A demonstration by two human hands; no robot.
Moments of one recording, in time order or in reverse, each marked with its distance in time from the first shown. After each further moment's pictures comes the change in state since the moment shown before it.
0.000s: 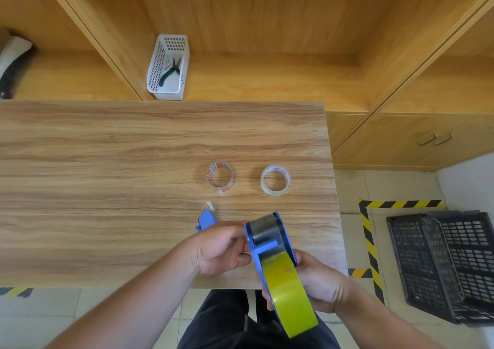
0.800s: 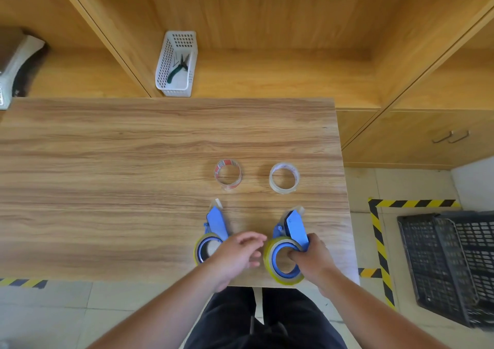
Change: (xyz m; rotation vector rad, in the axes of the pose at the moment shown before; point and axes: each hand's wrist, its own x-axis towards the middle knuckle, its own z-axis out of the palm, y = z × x) left_hand 0.020 -0.054 -0.018 0.329 0.563 0.091; right_hand 0.050 0.047 -0.055 -0.555 0.877 0.212
